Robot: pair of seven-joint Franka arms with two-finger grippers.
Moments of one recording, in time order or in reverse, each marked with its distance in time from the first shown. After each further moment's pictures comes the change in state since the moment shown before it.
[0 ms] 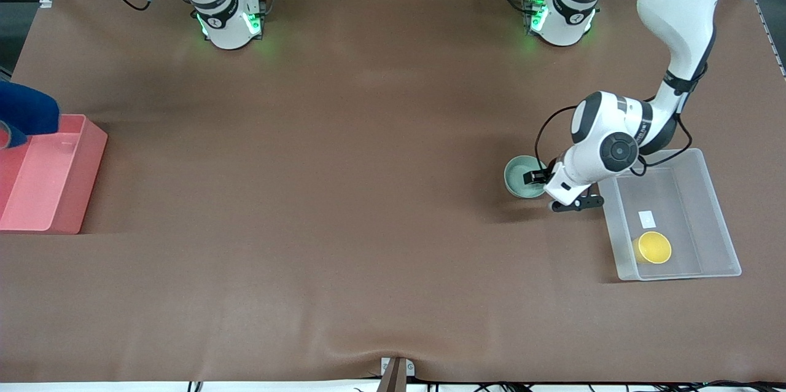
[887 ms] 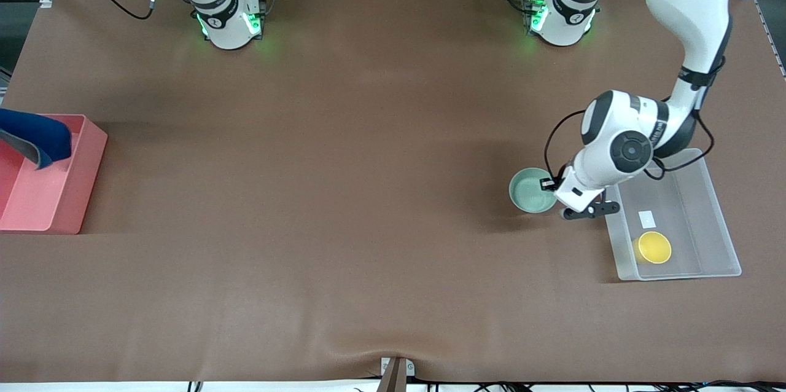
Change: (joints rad) left arm 0.017 -0.029 0.007 0.150 0.047 -0.149 -0.029; right arm -0.010 0.100 0.010 -0.020 0.083 0.138 -0.312
